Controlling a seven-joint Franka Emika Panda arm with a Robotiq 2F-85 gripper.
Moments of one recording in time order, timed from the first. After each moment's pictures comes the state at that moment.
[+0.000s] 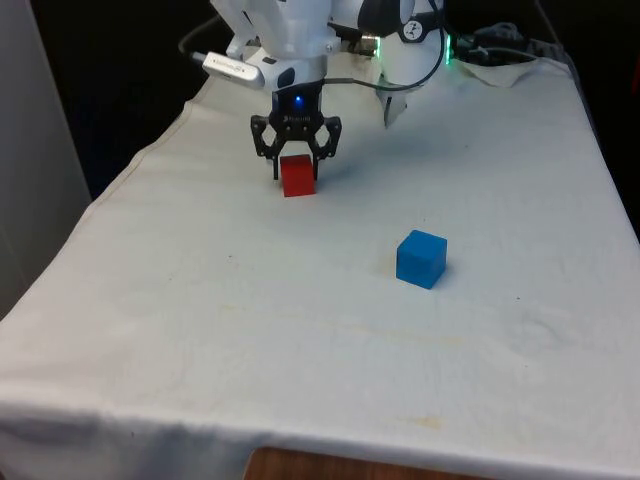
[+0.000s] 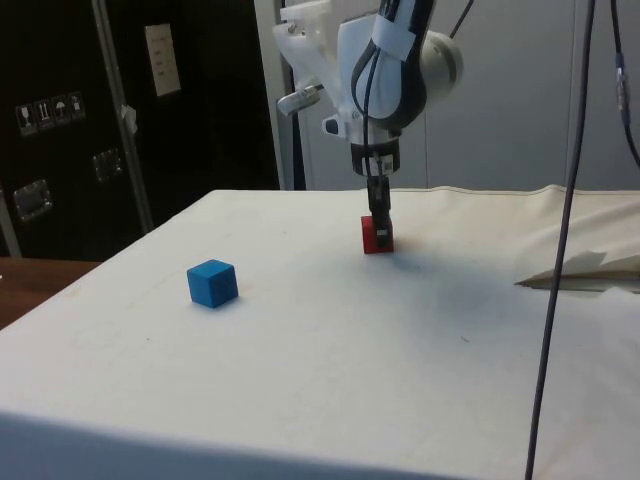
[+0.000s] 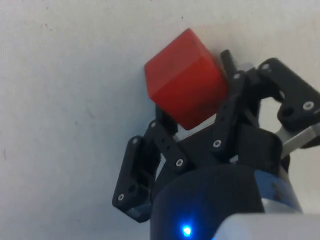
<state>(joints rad) 0.06 0.35 -0.35 -2.45 0.06 2.83 -0.59</state>
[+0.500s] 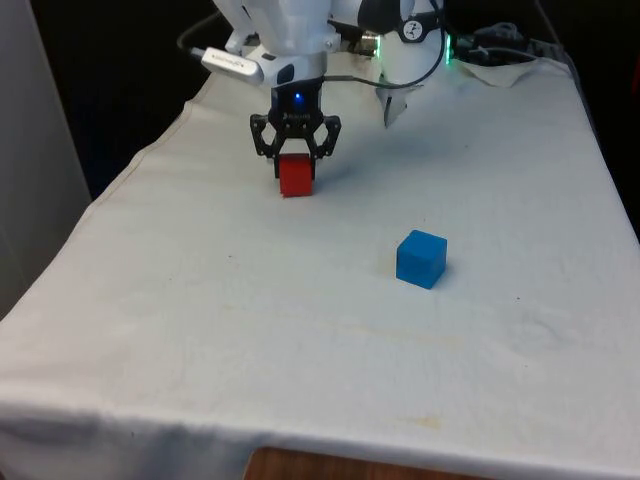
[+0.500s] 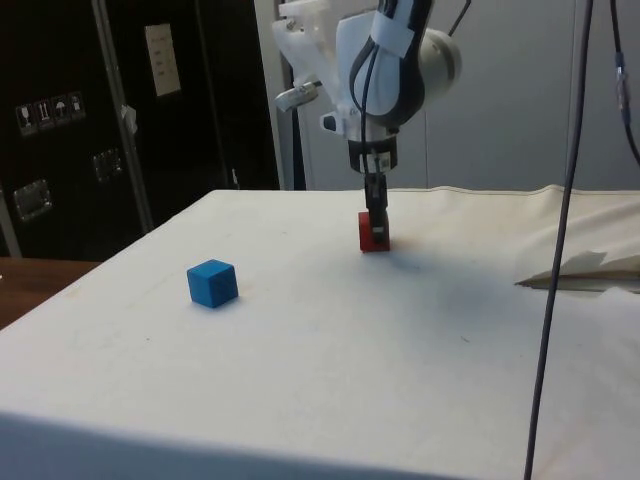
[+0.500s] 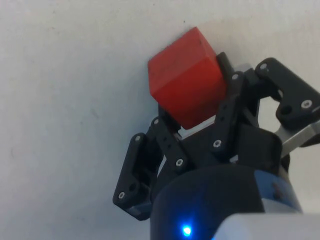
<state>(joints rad) 0.06 0.34 -0.35 -2.45 0.06 2.82 -0.59</state>
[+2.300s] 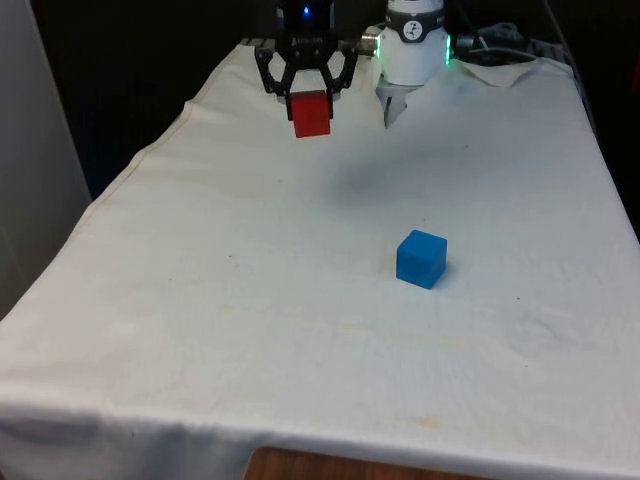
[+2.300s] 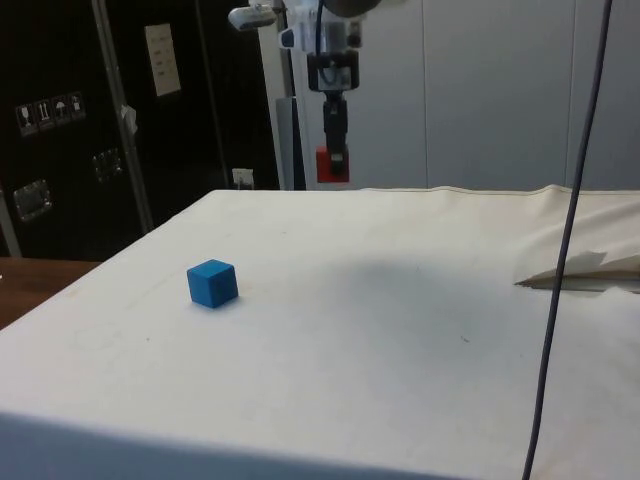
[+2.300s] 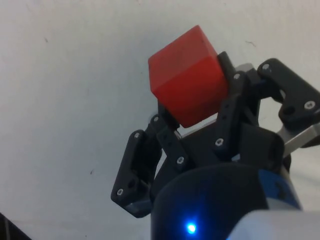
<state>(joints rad) 0.09 0.09 -0.32 -2.32 0.03 2.46 -0.54</state>
